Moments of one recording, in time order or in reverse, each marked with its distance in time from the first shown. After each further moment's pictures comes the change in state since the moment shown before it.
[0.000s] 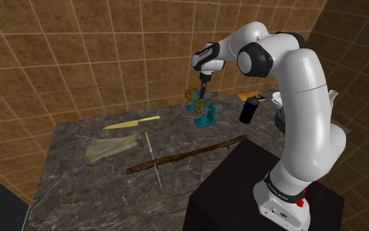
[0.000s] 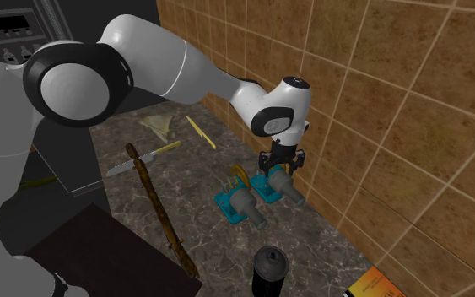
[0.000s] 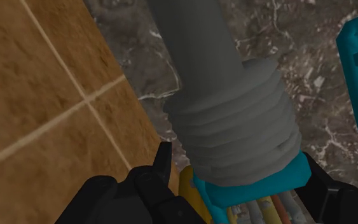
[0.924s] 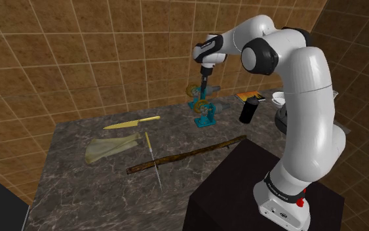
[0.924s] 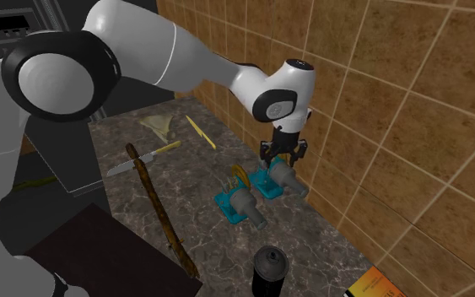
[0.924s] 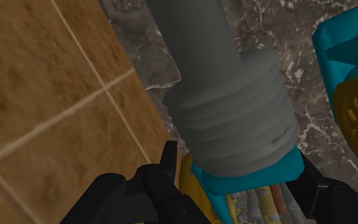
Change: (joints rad) arm 0.010 -0.057 -0.017 0.024 -0.025 -0.084 0.020
